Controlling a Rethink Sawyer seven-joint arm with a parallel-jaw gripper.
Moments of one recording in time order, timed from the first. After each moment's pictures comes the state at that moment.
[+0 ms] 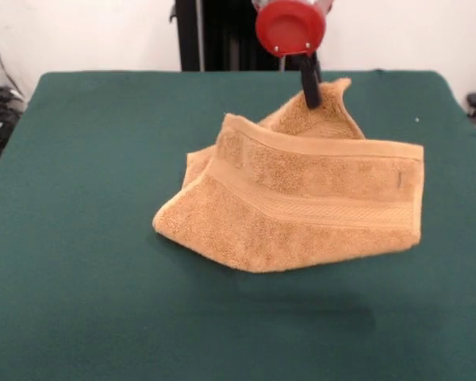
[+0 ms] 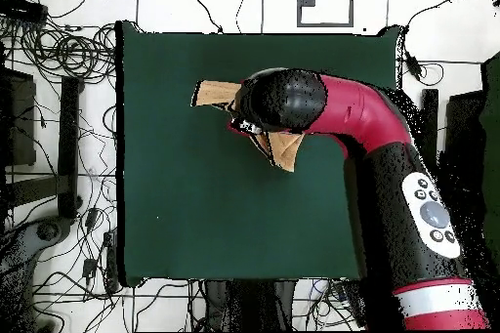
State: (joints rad) arm -0.47 -0.69 0.46 1.46 -0.12 0.94 0.37
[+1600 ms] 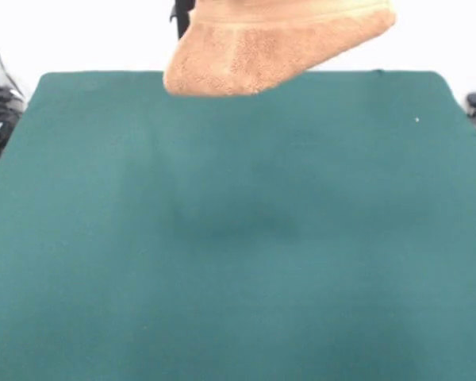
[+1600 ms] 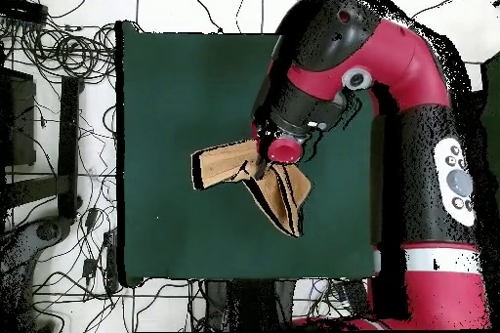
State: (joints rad) arm -0.45 -0.54 0.44 1.07 -0.02 2.12 0.38
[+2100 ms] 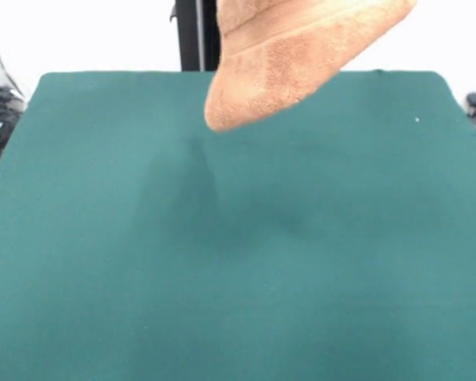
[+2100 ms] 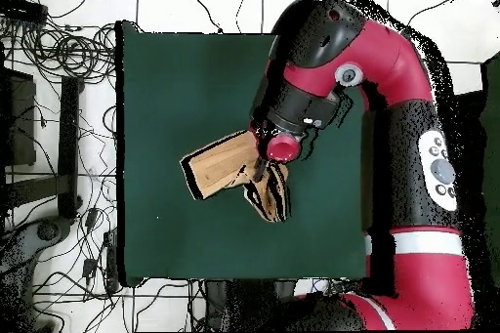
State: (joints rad) arm -0.44 -0.47 0.43 1.03 -0.03 2.20 0.38
